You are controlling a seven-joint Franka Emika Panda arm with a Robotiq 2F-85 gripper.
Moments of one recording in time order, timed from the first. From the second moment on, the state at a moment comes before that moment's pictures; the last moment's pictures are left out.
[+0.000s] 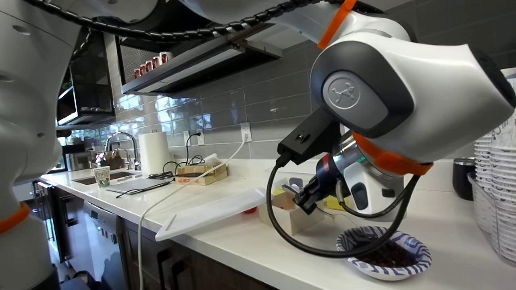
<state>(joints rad) -0.62 0.39 -0.44 -1.98 0.86 1.51 0.07</state>
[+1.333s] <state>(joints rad) -0.61 0.40 -0.44 -1.95 0.85 1.53 0.12</state>
